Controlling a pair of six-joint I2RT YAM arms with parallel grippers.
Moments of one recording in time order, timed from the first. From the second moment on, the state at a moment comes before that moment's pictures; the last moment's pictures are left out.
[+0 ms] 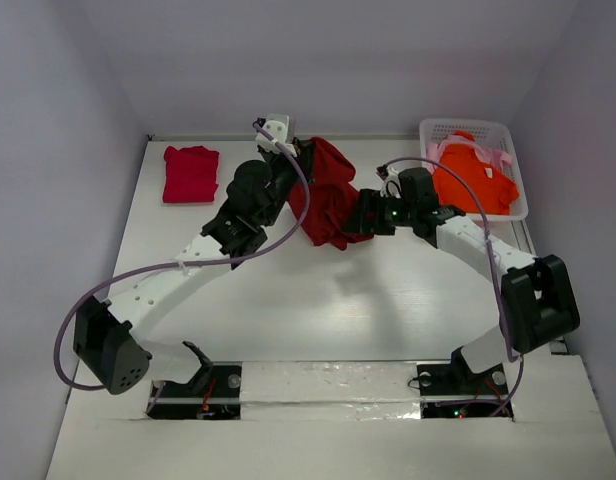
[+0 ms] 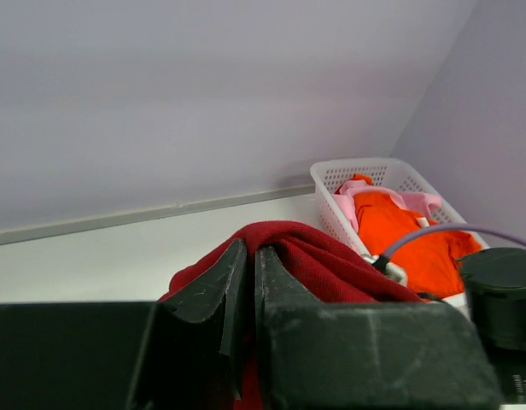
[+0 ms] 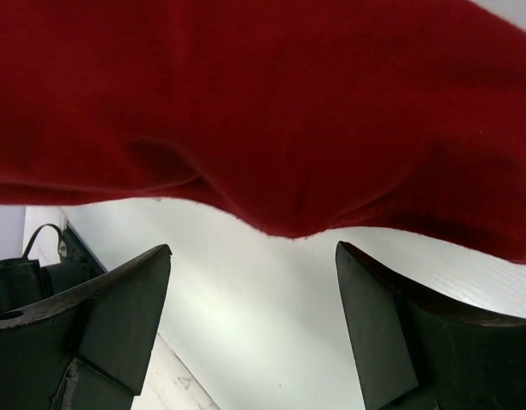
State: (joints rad) left arm -0.74 1.32 1.17 0.29 -0.31 -0.19; right arm 0.38 1.50 1.02 -0.17 -0.53 0.46
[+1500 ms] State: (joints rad) left arm -0.74 1.00 1.32 0.02 -0.37 -0.12; right arm 0.47 1.64 1.08 -0.10 -0.52 0.48
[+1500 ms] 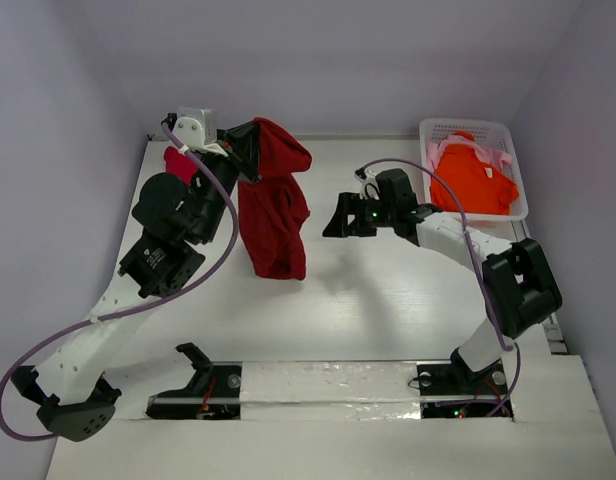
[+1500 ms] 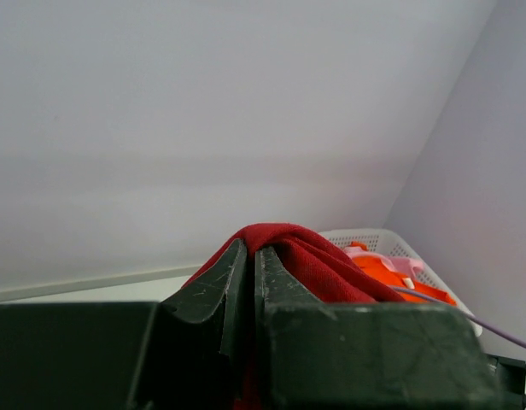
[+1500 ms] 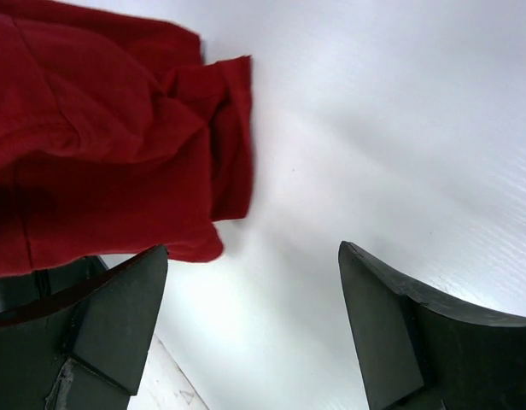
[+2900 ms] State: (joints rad) left arm -0.74 1.09 1.32 0.08 -0.36 -0.13; right arm 0.57 1.60 1.12 -0.14 -0.42 0.48
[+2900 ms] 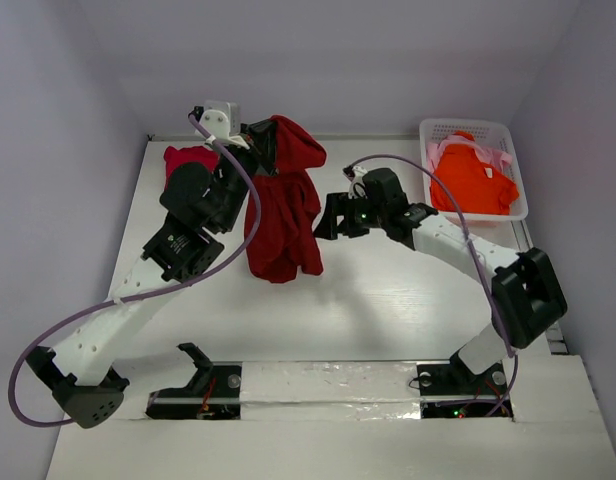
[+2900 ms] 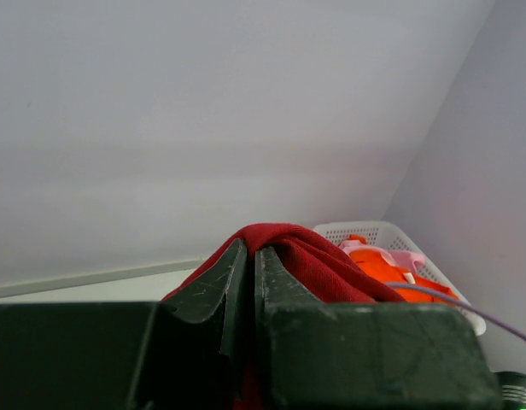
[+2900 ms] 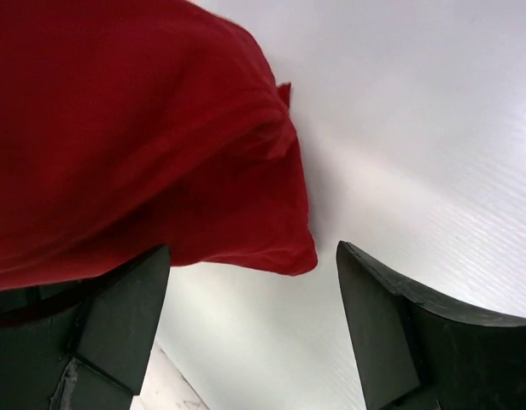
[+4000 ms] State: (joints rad) left arm -0.74 1.04 1.25 0.12 -0.37 -0.15; right arm 0.63 1.67 1.26 -0.09 -0.20 0.42
